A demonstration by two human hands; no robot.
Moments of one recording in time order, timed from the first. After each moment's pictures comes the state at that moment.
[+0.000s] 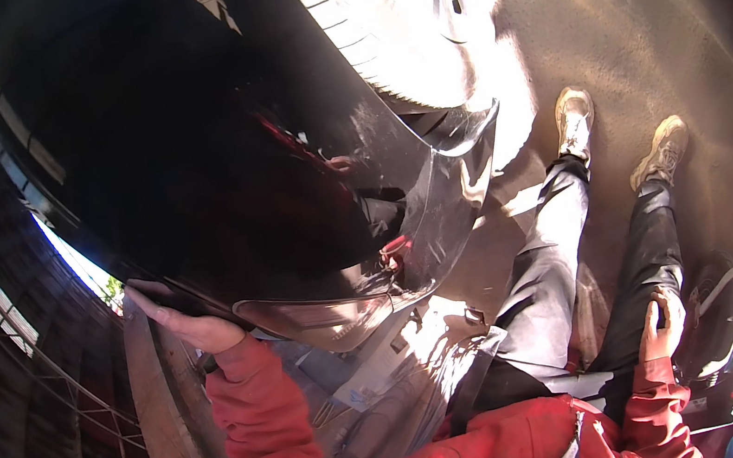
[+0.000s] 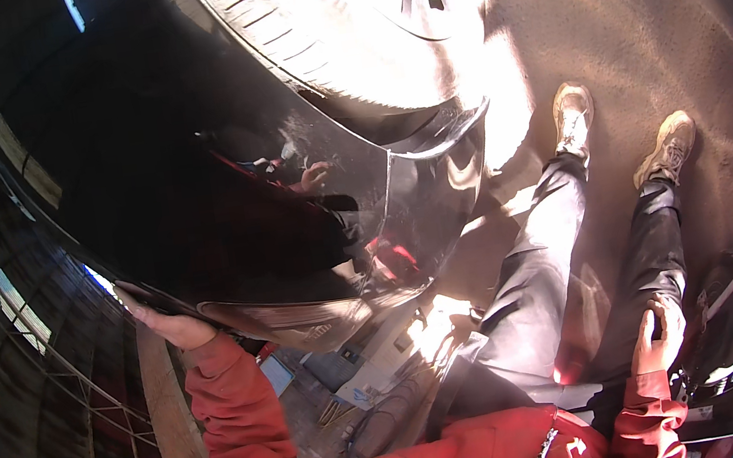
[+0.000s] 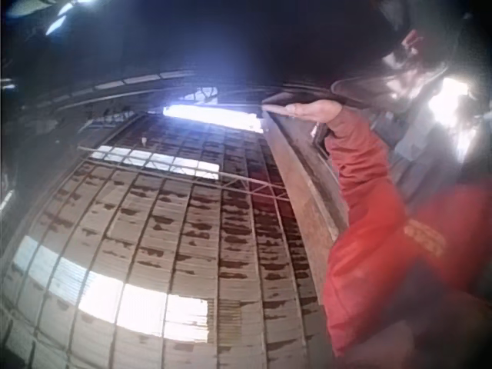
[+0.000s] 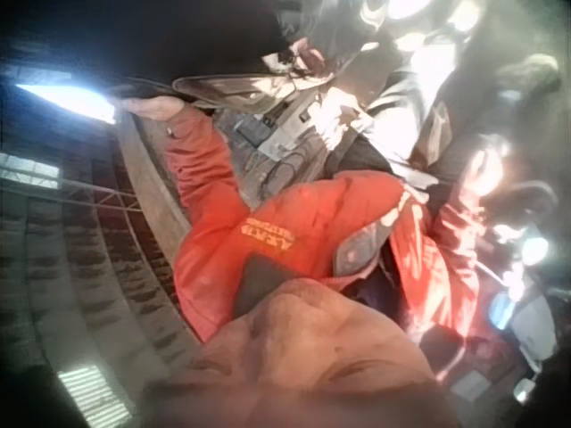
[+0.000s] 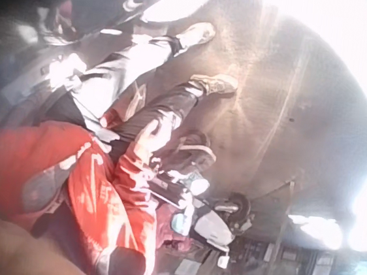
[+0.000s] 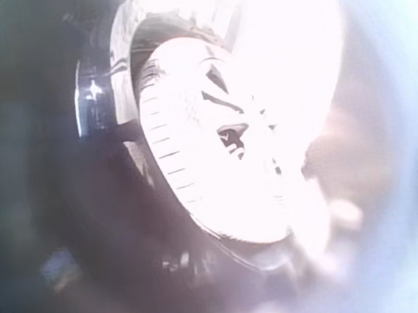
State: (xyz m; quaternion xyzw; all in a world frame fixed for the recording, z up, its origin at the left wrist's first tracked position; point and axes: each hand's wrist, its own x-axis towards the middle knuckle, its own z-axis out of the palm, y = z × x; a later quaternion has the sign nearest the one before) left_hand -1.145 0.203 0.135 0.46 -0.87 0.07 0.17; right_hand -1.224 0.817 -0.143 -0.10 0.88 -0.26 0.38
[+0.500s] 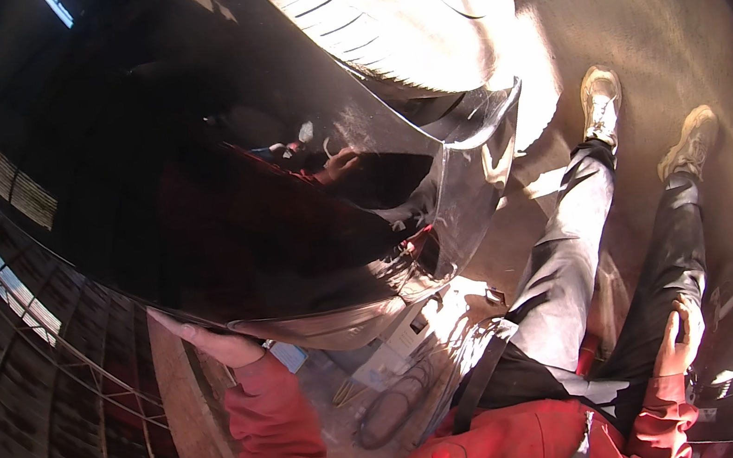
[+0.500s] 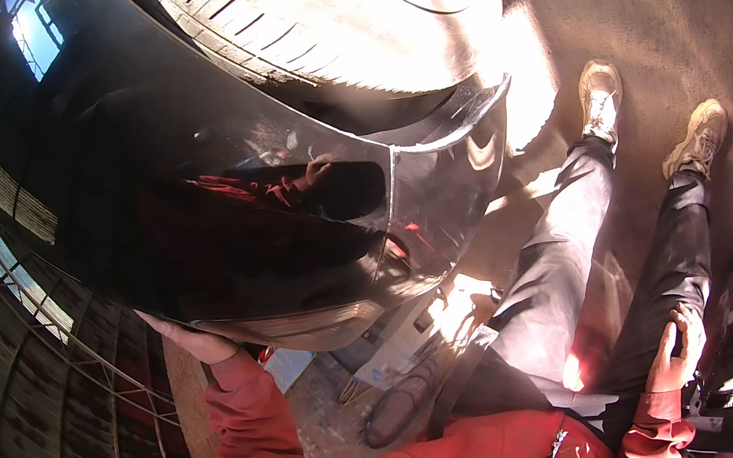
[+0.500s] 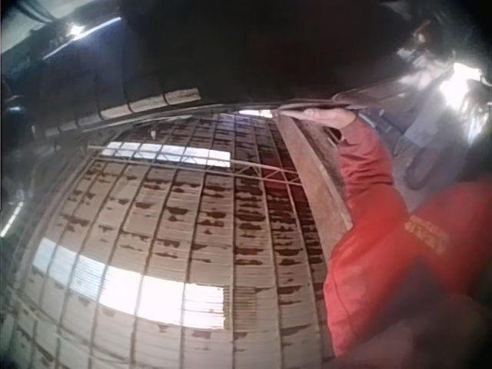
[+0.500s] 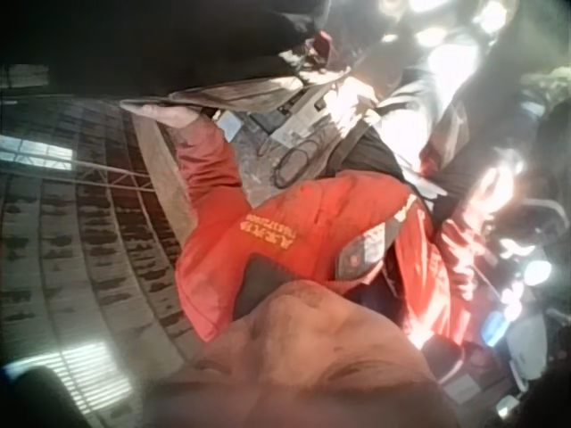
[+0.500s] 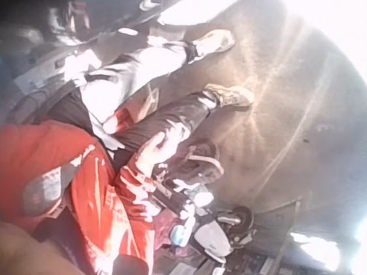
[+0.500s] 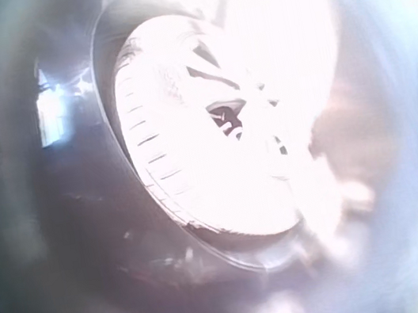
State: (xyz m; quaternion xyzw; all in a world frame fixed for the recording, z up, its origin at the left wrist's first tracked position) left_hand -1.130 0.220 0.137 0.47 -0.88 0.08 0.07; right_hand -1.228 0.807 -0.133 -0.05 0.87 -0.28 0.41
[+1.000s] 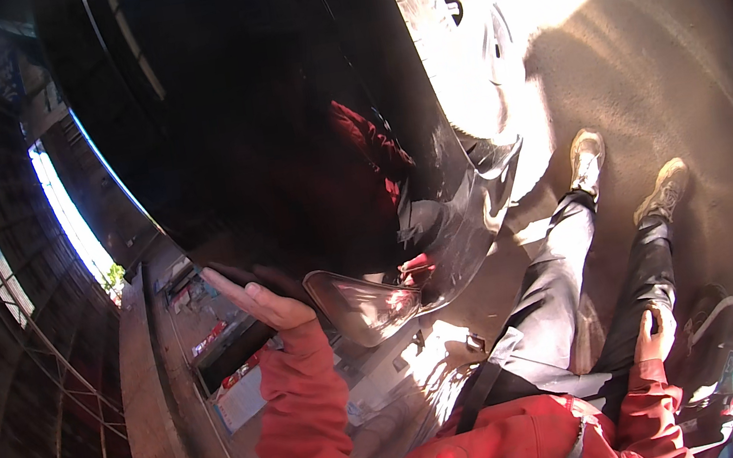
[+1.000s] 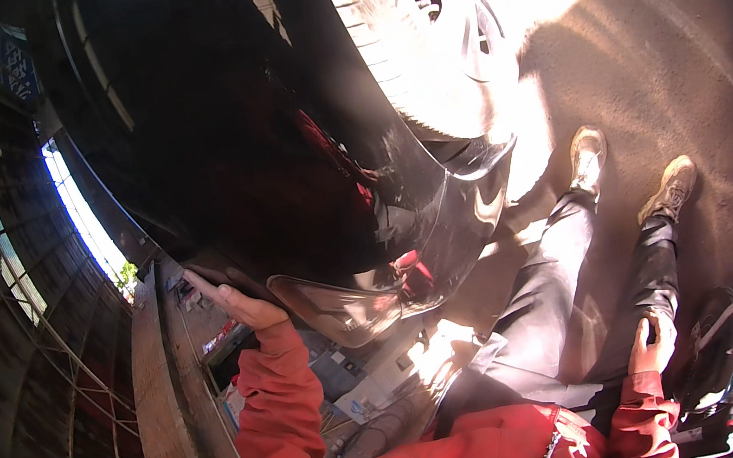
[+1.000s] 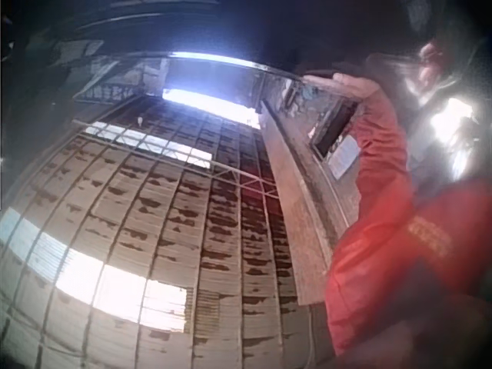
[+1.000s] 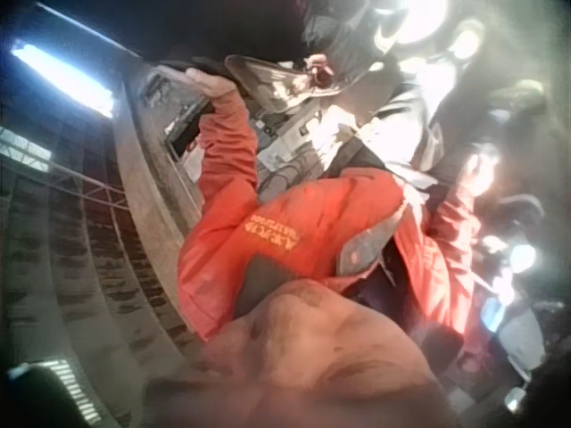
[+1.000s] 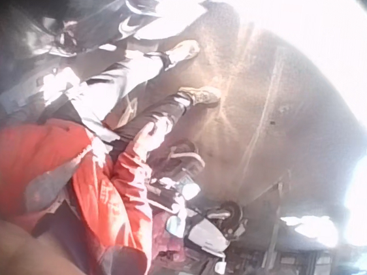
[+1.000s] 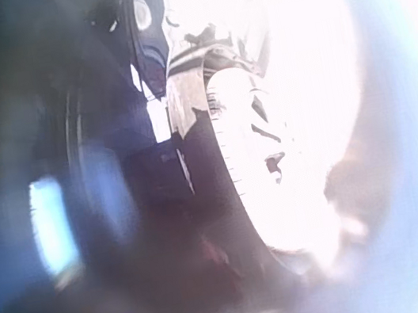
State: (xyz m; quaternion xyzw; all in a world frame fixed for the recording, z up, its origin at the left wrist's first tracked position) left_hand -1.119 0.220 0.132 0.42 -0.89 0.12 0.16; right_hand -1.224 0.815 -0.152 -0.07 0.90 -0.22 0.38
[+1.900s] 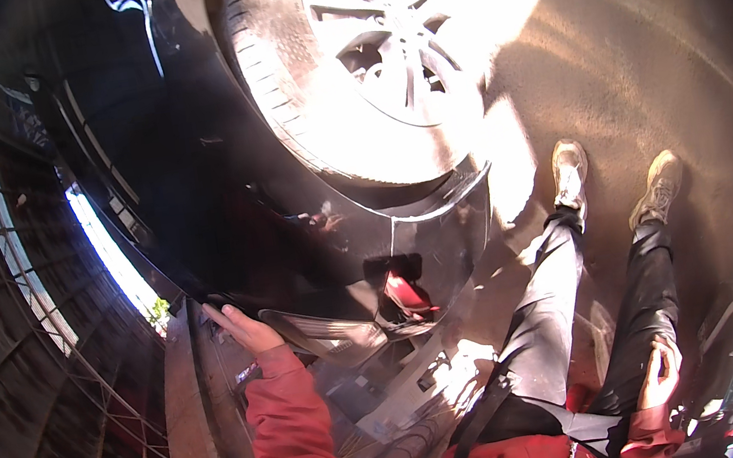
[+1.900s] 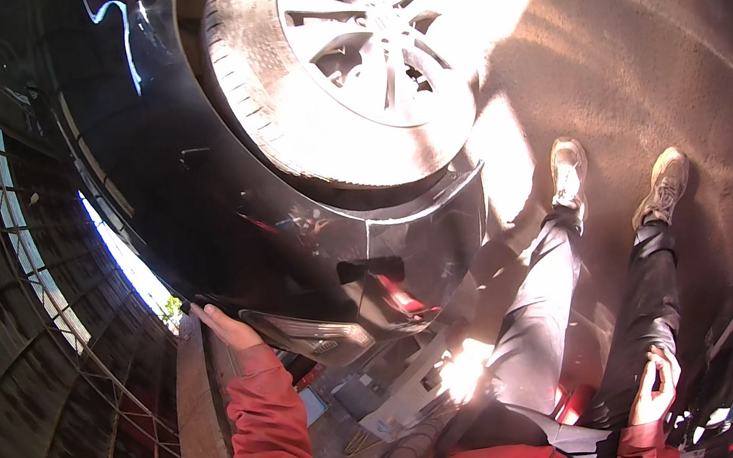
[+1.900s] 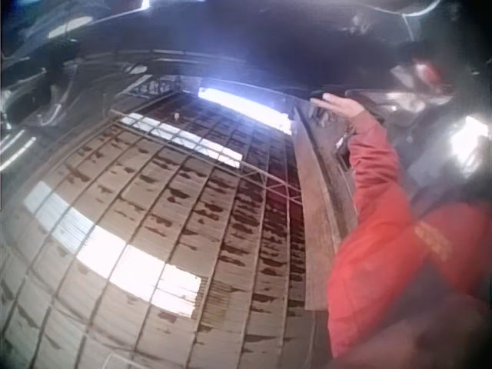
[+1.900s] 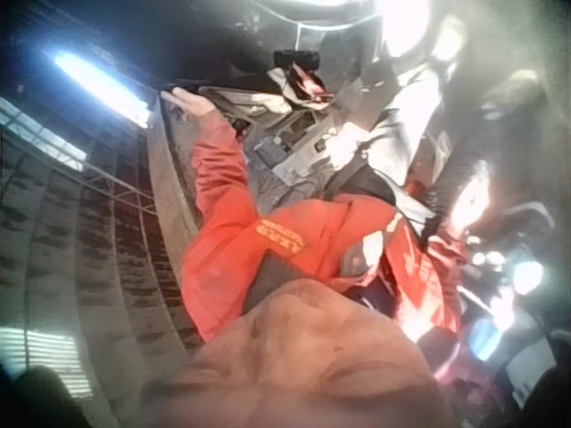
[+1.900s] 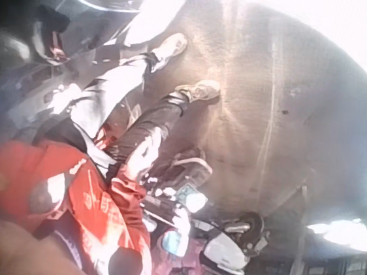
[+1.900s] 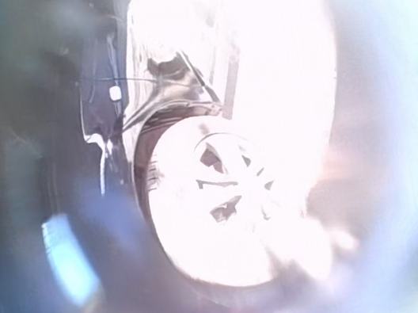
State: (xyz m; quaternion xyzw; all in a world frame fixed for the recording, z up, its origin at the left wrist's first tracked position) left_hand -1.170 0.249 0.124 0.55 -0.82 0.13 0.12; right_hand -1.241 0.895 -0.152 0.12 0.80 -0.41 0.42
